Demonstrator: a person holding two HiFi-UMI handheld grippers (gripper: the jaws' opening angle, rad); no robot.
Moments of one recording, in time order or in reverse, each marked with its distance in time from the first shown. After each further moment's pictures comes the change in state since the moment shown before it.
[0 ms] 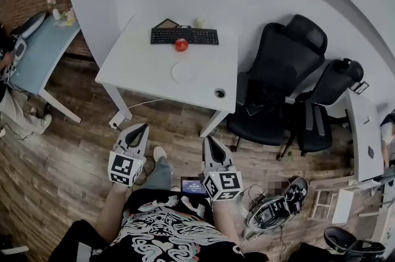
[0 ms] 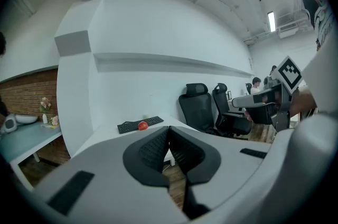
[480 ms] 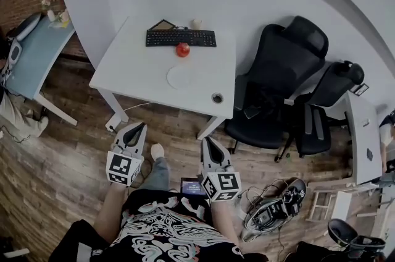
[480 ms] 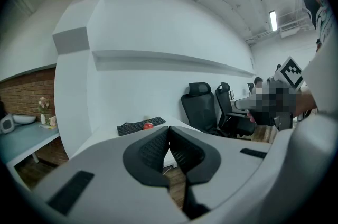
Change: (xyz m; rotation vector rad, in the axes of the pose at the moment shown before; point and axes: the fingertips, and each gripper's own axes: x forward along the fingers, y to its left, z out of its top) left arm 0.043 0.020 0.005 -0.002 -0.003 0.007; right arm 0.035 -0.024 0.001 0.009 0.019 -0.006
